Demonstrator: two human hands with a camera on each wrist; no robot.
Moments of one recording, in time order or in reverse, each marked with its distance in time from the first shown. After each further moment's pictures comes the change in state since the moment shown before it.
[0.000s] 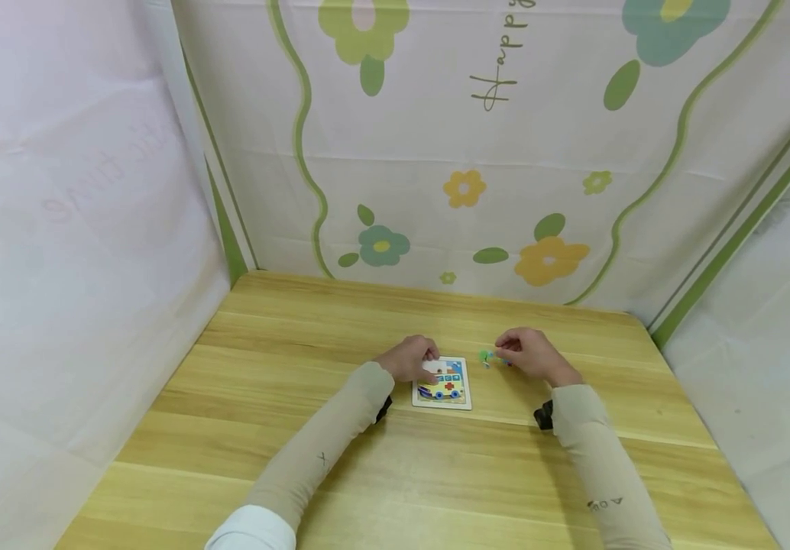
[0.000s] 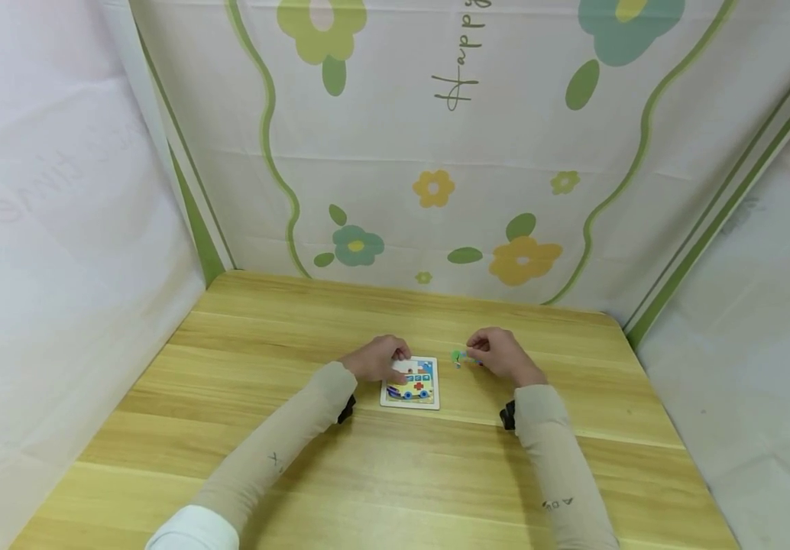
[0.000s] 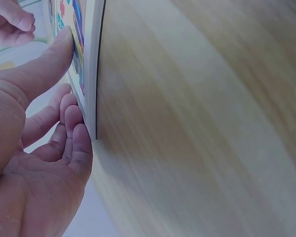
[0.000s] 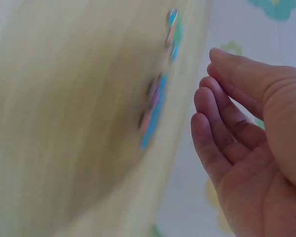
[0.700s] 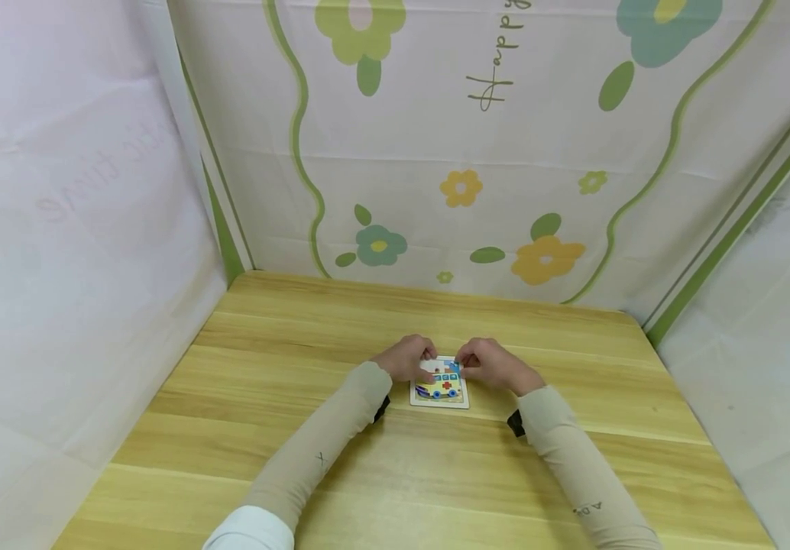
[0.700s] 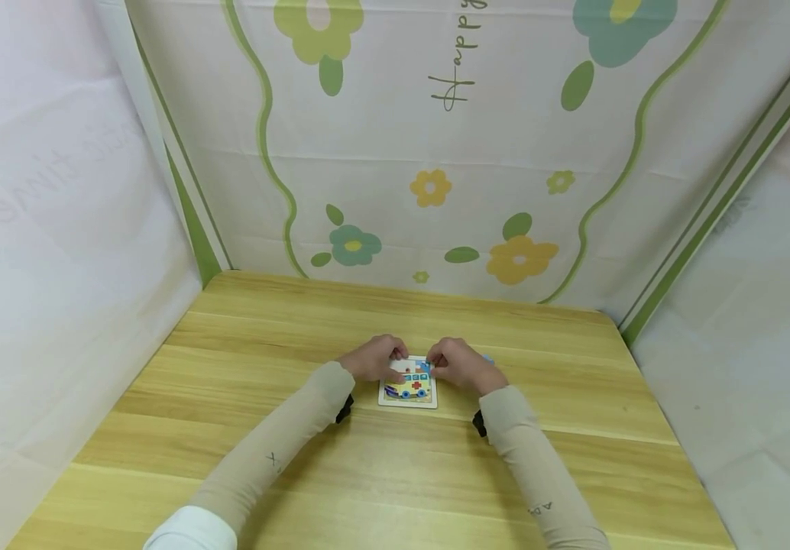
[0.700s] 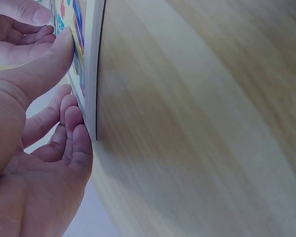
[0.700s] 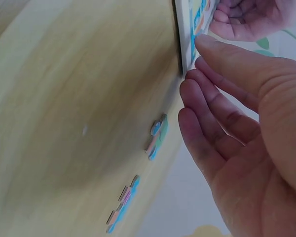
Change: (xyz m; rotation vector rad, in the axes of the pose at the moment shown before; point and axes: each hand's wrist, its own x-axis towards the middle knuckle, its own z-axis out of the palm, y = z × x) left_hand 0.002 0.000 -0.001 0.021 -0.005 0.011; right_hand 0.011 -0.058 0.037 -0.123 -0.181 -0.170
